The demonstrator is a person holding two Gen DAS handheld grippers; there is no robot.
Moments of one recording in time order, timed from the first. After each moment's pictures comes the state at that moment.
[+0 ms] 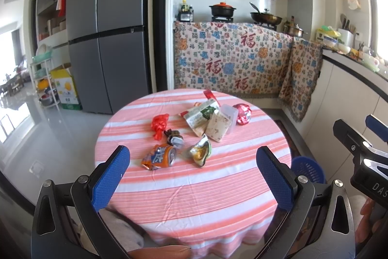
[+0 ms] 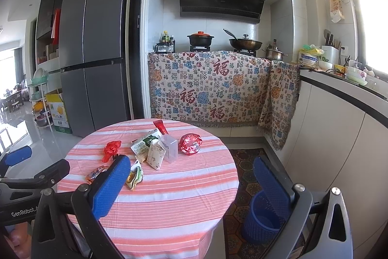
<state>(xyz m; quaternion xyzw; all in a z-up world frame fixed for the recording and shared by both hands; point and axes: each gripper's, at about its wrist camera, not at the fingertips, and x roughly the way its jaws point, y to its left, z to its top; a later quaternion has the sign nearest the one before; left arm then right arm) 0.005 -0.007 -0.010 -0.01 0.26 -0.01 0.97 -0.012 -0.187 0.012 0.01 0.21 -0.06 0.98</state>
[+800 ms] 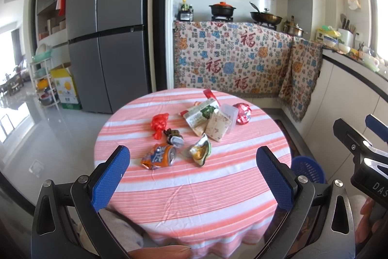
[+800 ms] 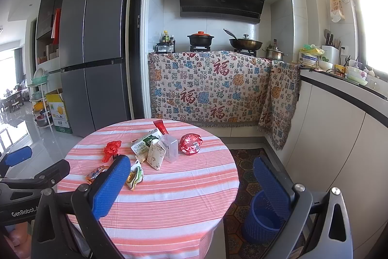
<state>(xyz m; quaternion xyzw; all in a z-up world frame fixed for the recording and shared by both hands) 0.006 -0.006 -0.011 -0.01 0.26 -0.01 0.97 -0.011 -0.185 0.014 0.01 0.21 -0.06 0.98</state>
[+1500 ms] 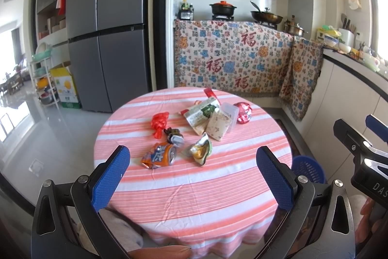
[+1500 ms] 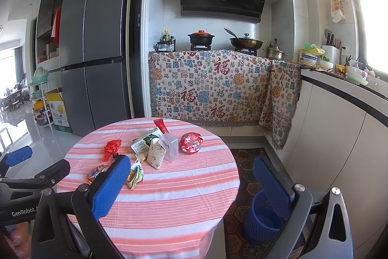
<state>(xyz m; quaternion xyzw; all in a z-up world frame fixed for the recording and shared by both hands) 0.006 -0.005 -0.014 -0.01 0.26 -0.01 0.96 -0.010 -0.182 0.014 0.01 0.21 -0.06 0.98</state>
